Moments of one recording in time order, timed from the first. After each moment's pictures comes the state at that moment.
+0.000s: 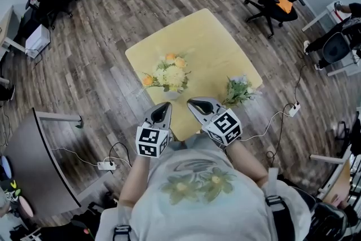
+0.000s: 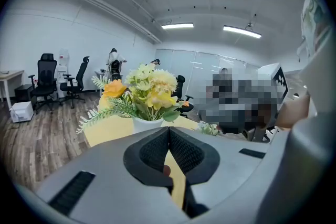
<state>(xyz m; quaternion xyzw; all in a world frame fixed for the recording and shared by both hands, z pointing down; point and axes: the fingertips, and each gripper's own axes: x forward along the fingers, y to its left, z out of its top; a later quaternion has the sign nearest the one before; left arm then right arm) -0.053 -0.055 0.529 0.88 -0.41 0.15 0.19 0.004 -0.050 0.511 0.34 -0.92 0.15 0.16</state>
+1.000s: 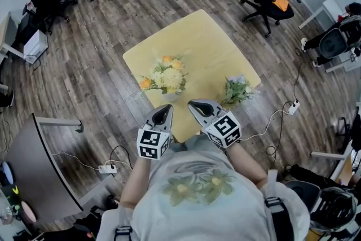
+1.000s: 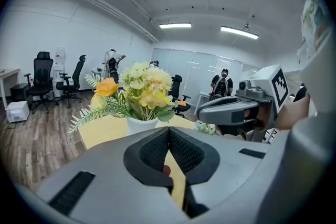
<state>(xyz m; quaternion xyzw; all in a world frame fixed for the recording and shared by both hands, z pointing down) -0.040 -0.049 0.528 0.89 -0.39 0.15 0.19 0.017 -0.046 0.510 0.37 -0.90 0.15 0.15</state>
